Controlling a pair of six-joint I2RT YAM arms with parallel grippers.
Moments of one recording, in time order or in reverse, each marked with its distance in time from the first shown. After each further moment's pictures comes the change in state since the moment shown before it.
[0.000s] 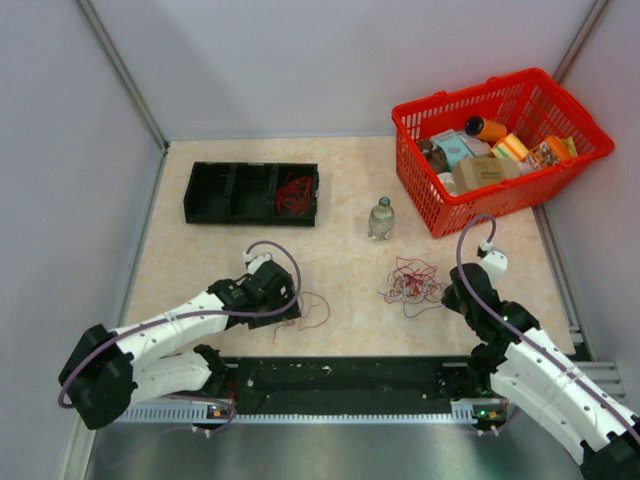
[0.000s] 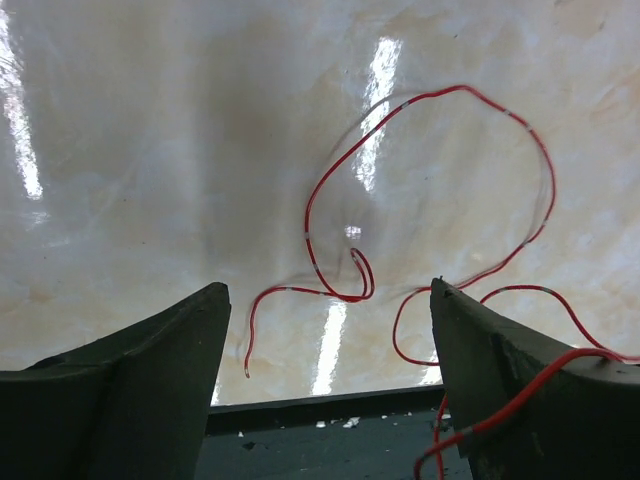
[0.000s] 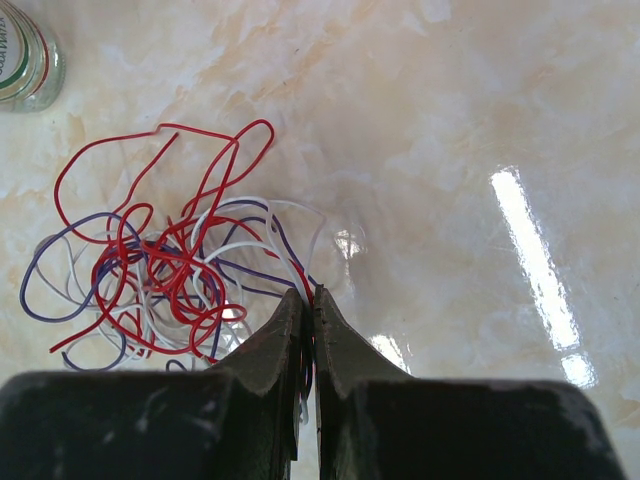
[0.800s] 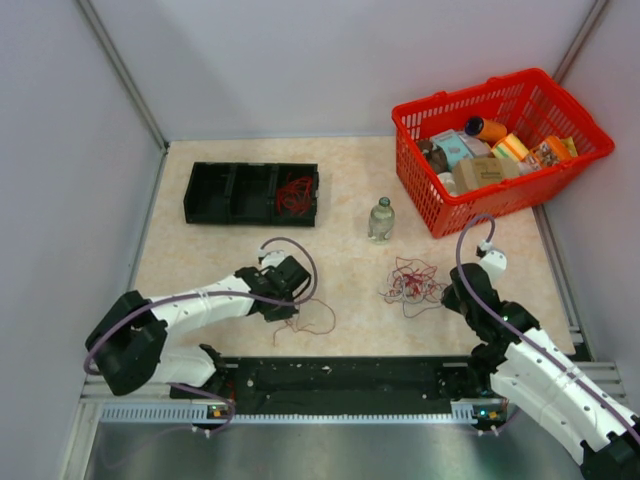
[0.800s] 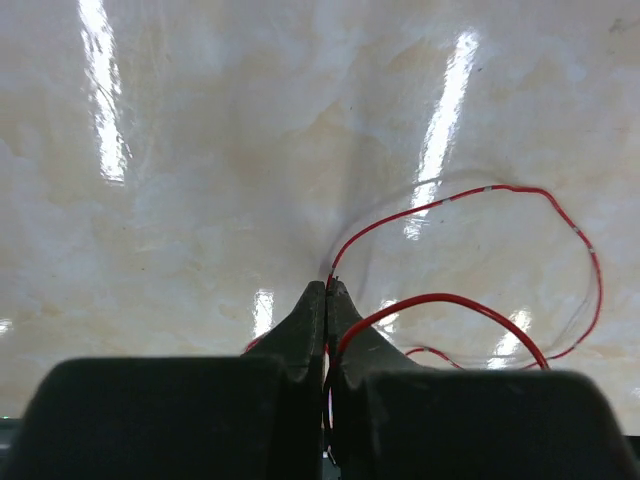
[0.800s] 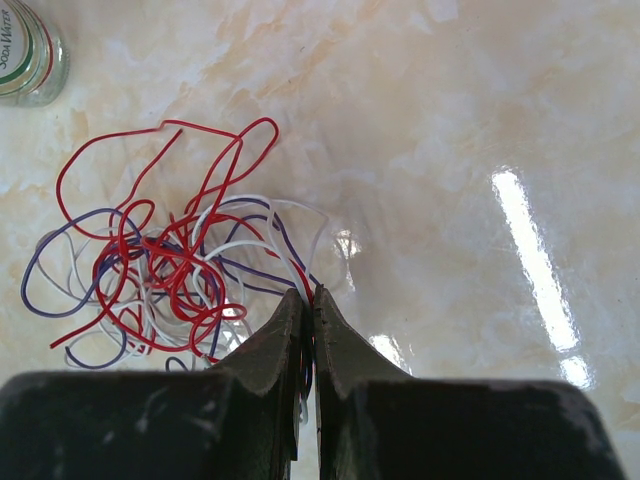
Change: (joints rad) left arm -0.048 0.280 0.106 -0.010 -0.062 -0.008; right arm 0.000 0.000 0.000 0.005 -0.009 -0.010
